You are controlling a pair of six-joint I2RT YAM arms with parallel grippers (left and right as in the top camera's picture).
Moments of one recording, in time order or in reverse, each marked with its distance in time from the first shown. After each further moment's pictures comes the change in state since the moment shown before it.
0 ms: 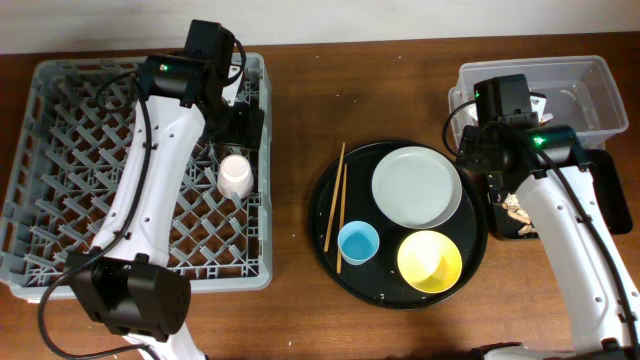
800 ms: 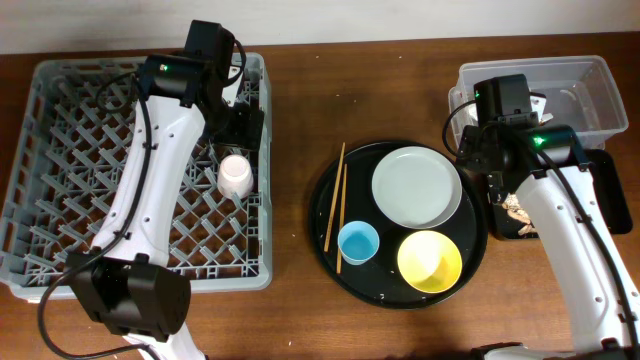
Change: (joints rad) left arm 0.000 0.000 0.000 -0.006 0.000 0.000; right arm 0.000 0.000 0.000 0.000 0.000 0.000
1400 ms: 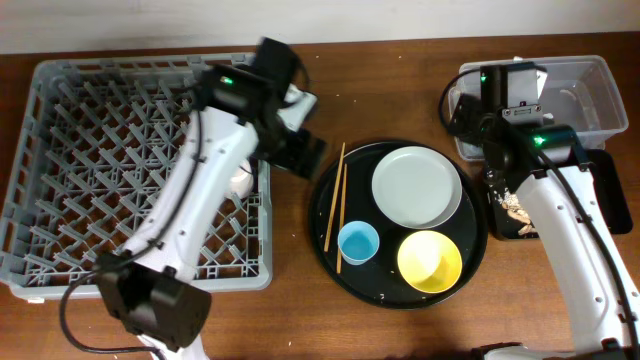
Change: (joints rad) left arm -0.233 0.000 0.000 -0.062 0.217 0.043; right arm 0.000 0.000 0.003 0.220 -0.080 0.004
